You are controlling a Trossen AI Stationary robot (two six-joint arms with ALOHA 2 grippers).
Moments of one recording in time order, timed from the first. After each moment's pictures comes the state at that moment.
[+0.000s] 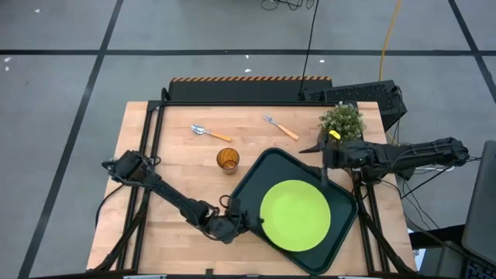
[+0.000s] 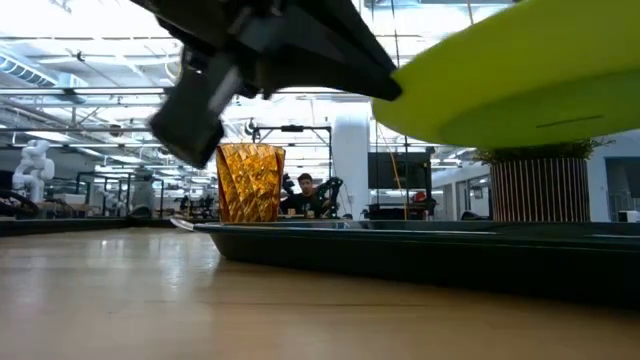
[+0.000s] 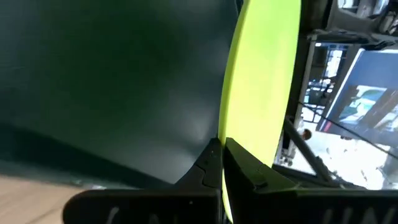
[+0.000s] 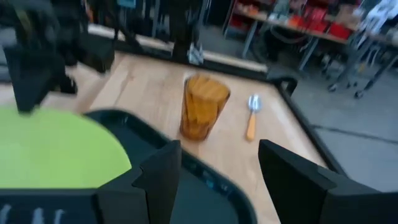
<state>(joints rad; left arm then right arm) -0.53 1.97 1.16 0.31 -0.58 -1.96 0.07 0.59 0.40 -0.05 0.16 -0.20</state>
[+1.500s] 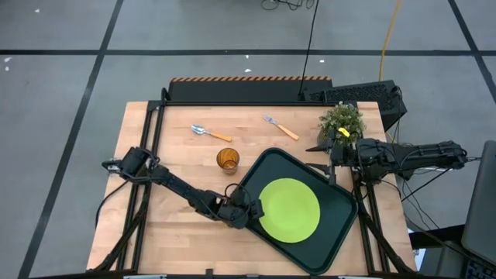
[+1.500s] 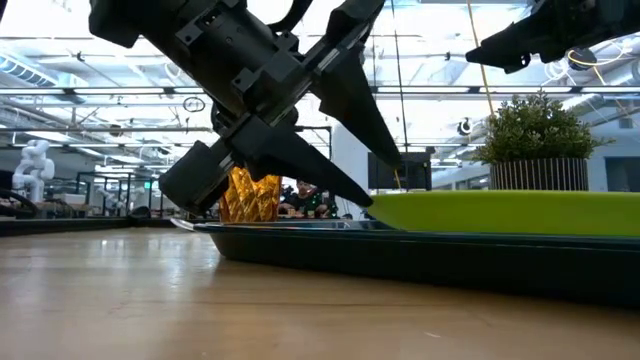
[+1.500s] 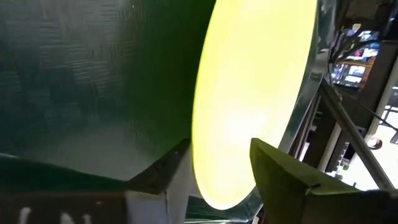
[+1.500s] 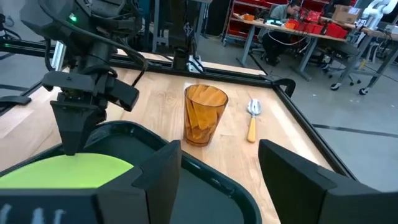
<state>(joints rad) -0.41 1.99 1.16 0.13 -0.31 -1.99 0.07 0.47 0.40 -0.15 0.15 -0.13</state>
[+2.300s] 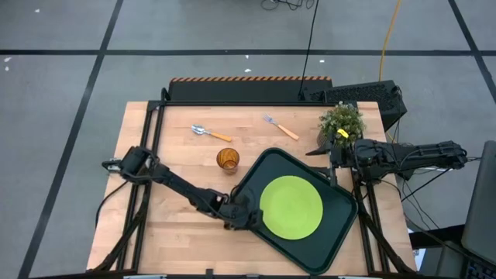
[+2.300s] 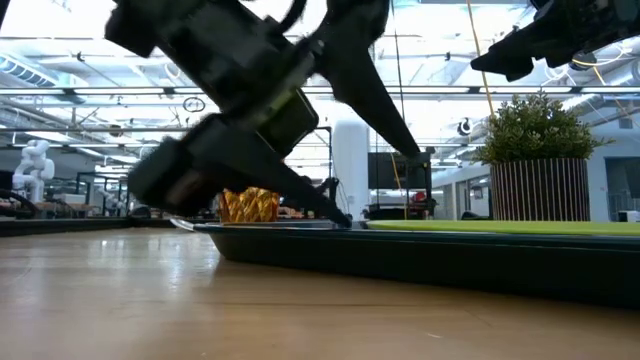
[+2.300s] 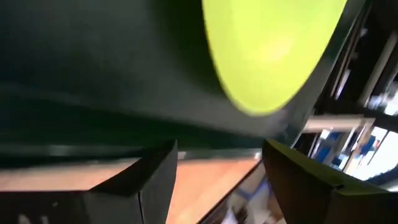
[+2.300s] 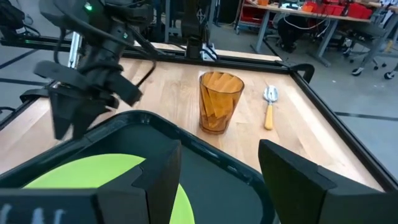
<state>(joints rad) -0.41 1.99 1.16 0.13 -0.04 -1.82 0.07 0.47 0.40 -0.20 0.10 -0.08</state>
